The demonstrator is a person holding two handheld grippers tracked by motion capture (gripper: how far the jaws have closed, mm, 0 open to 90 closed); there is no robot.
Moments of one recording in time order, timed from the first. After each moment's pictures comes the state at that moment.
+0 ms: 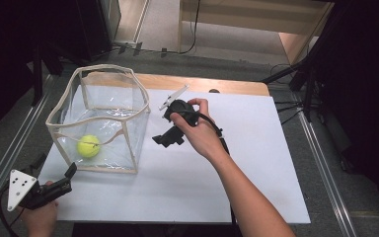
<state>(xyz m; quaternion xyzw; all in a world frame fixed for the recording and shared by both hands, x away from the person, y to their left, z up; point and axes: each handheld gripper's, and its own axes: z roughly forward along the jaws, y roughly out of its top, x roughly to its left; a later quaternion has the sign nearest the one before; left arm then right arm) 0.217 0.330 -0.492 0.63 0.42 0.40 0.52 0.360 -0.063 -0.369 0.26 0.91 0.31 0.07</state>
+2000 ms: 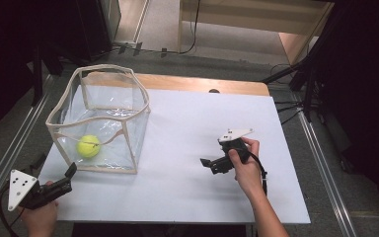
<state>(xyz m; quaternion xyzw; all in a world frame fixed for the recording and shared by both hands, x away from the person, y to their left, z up) 0.217 0.330 -0.492 0.63 0.43 0.40 0.51 0.299 -0.201 -0.465 0.38 0.84 0.38 0.10</state>
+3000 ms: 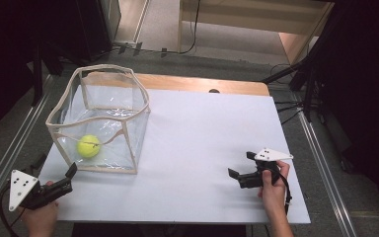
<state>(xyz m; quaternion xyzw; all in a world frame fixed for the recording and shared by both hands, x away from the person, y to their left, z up) 0.217 0.329 -0.493 0.63 0.42 0.40 0.51 0.247 -0.281 -0.500 0.44 0.77 0.44 0.14</state>
